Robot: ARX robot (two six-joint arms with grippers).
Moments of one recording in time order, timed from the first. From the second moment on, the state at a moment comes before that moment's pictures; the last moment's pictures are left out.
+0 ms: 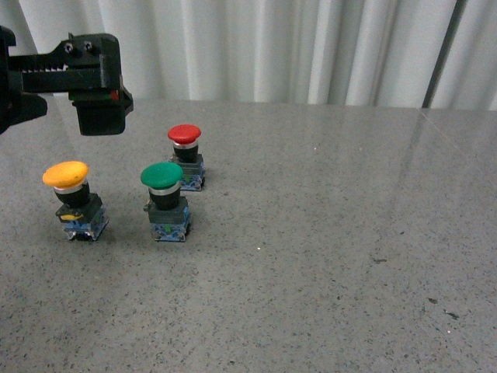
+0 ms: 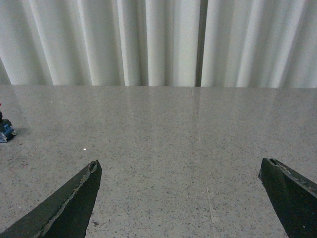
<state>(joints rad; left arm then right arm) -0.24 1.45 0.78 0.24 -0.07 -0.11 0.00 0.00 0.01 0.00 0.00 0.01</state>
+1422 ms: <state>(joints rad) -0.45 1.34 0.94 0.13 -0.20 -0.06 0.00 0.00 0.01 0.00 0.00 0.01</state>
